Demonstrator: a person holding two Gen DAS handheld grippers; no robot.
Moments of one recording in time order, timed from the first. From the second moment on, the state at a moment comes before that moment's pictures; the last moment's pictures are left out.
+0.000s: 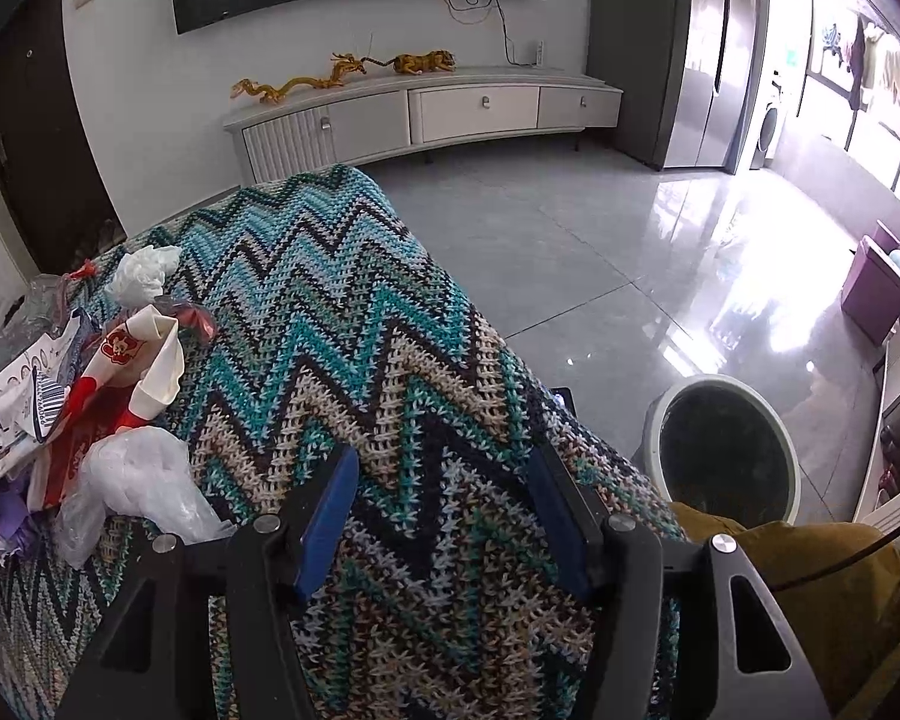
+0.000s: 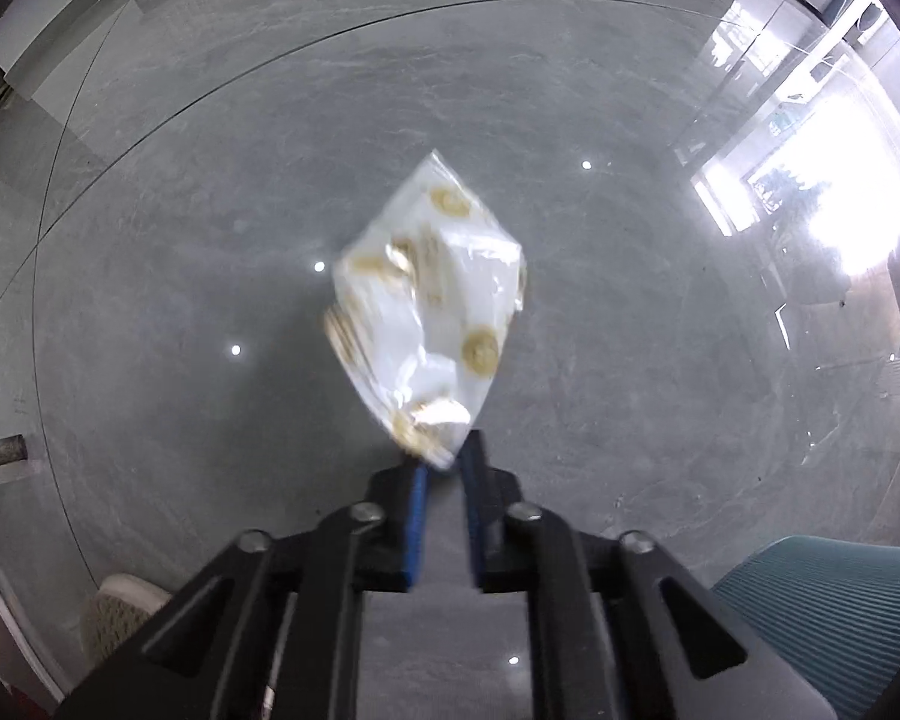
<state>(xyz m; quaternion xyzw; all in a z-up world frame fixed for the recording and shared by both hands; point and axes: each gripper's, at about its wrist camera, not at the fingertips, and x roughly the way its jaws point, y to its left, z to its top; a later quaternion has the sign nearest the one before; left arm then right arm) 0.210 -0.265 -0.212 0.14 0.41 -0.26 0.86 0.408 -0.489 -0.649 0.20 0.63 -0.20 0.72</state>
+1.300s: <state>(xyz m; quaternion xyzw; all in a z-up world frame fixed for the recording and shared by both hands) 0.213 -0.258 -0.211 0.11 0.41 -0.26 0.87 0.220 -0.455 -0.330 0.25 0.32 -0.07 0.91</state>
